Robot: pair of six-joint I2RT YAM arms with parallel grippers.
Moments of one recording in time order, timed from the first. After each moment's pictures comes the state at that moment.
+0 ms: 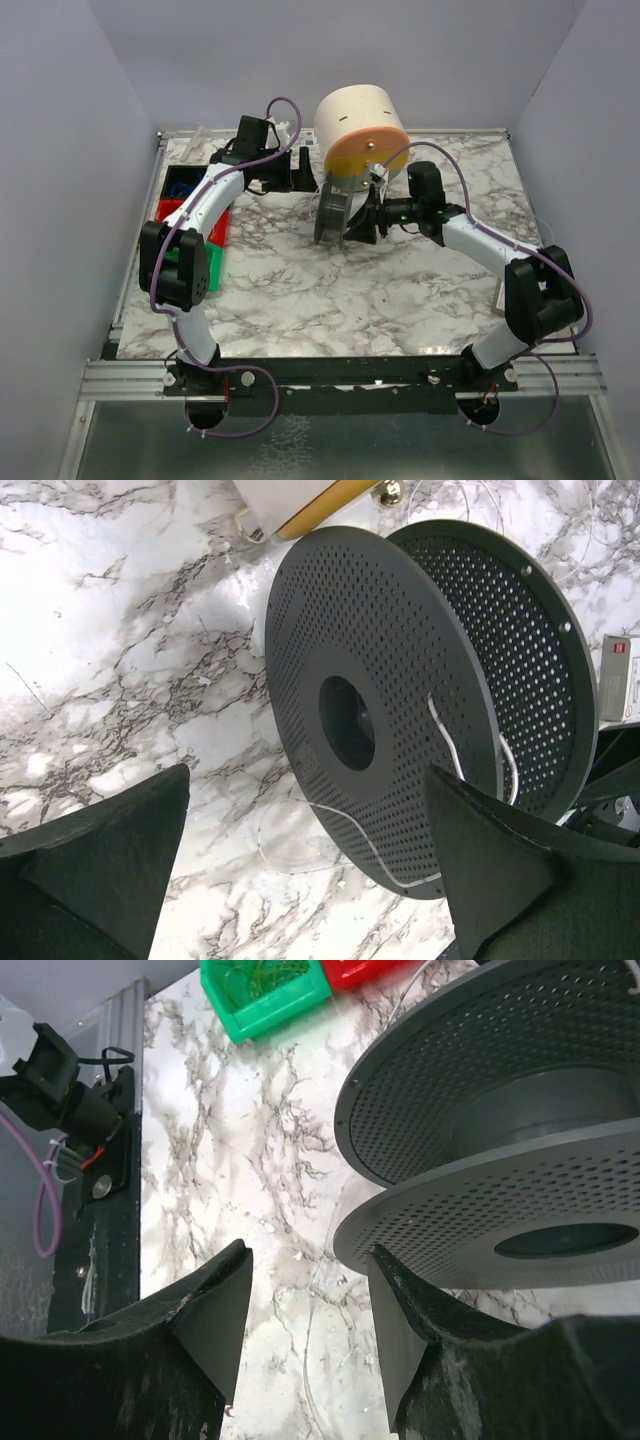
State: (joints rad) left arm -0.28 1.83 1.59 -0.56 0.52 -0.23; right arm 0.40 1.58 1.01 0.07 -1.02 -0.08
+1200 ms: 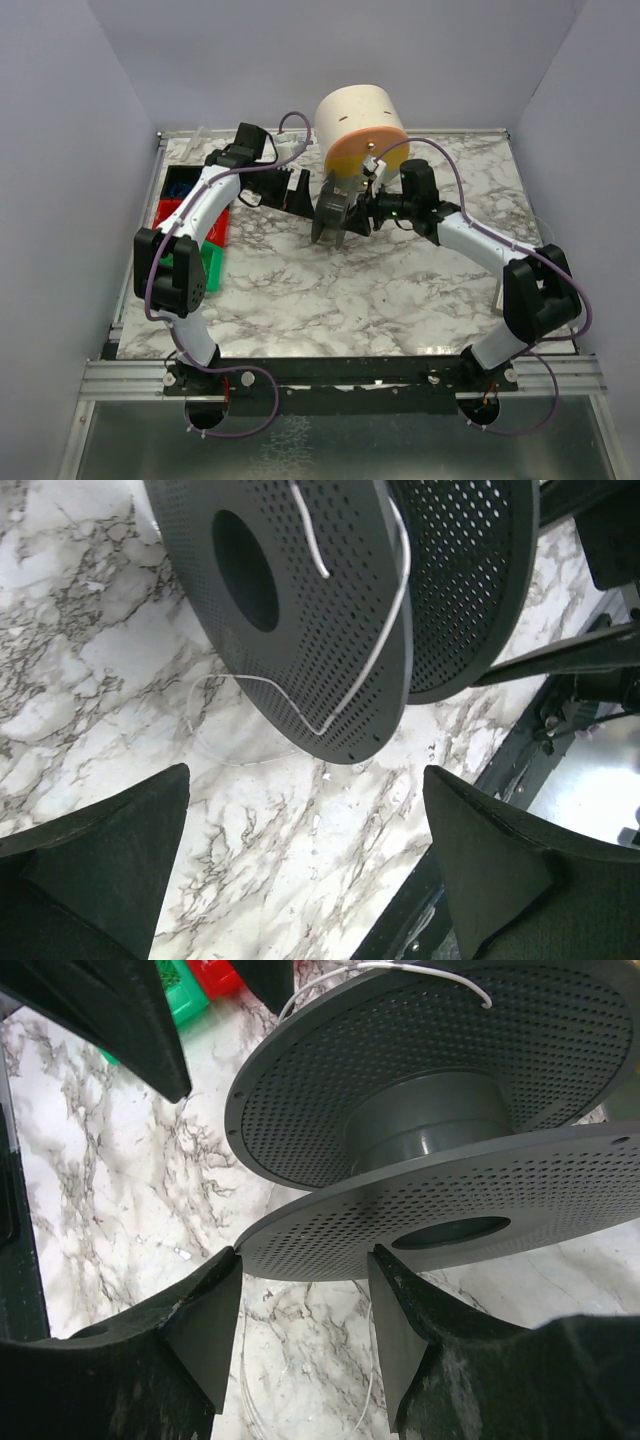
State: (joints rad) left arm -0.28 1.78 1.58 -0.82 0.70 0.05; right arm 0.44 1.59 1.05 0.05 -0.73 -0.08
